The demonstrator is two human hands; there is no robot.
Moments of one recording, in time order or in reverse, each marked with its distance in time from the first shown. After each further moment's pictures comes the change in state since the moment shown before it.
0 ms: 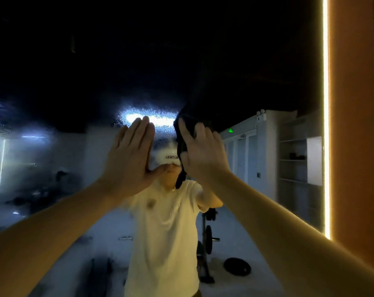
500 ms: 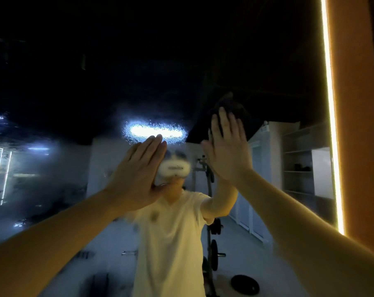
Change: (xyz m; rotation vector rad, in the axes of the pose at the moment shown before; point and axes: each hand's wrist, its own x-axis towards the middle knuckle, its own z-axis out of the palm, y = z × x) left_hand 0.002 -0.029 0.001 0.029 -0.009 0.138; right_hand 0.035 0.043 0.007 -0.087 0.085 0.106
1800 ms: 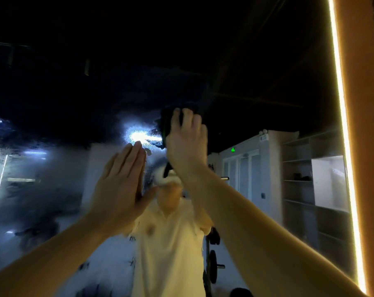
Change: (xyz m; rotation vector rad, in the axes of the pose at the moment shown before) left_hand -0.039 -0.029 0.010 -0.070 0.088 -0.210; right_hand 0.058 -0.129 -0.016 0.069 0.049 0.089
